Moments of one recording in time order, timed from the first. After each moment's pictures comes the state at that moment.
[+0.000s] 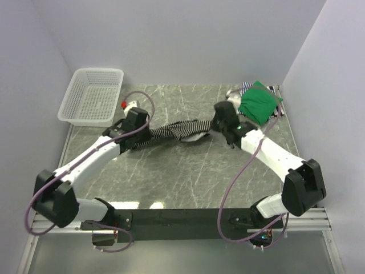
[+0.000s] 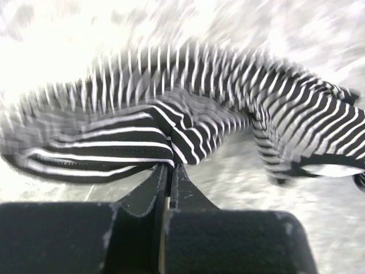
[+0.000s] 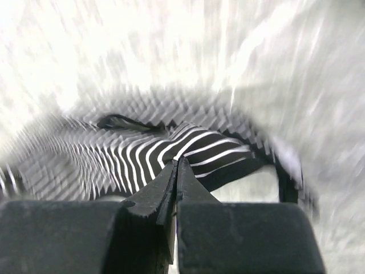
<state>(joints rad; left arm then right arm) -0.52 1.34 1.00 -0.47 -0.24 -0.79 0.54 1.42 1.03 -0.32 0.36 0.63</state>
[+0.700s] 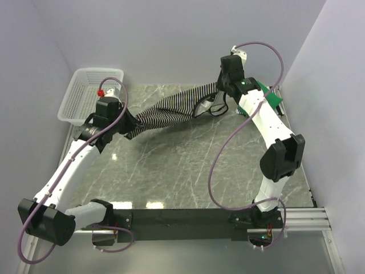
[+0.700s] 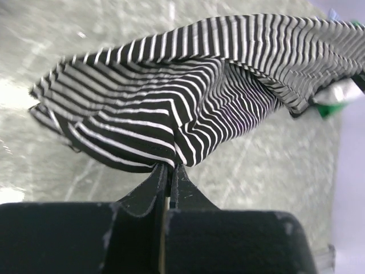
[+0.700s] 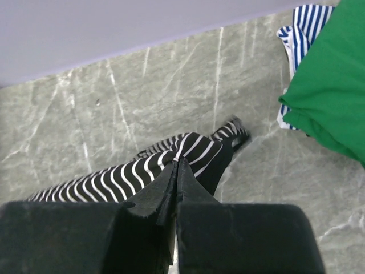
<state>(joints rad) -0.31 1.16 1.14 -0.57 -0.02 -0.69 0.35 1.80 1.83 -0.59 0.35 0.44</state>
